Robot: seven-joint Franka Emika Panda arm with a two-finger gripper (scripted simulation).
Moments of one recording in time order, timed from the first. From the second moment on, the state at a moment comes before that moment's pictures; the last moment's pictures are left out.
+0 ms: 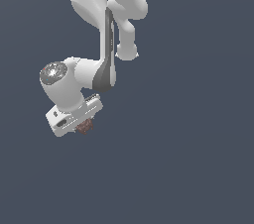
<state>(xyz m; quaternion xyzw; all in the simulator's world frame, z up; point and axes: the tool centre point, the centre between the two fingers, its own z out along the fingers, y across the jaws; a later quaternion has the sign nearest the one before) 0.049 -0.186 0.105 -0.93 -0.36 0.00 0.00</state>
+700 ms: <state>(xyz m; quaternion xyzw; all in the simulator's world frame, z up) 0.096 -0.225 0.125 -0.93 -0.36 0.00 0.00</state>
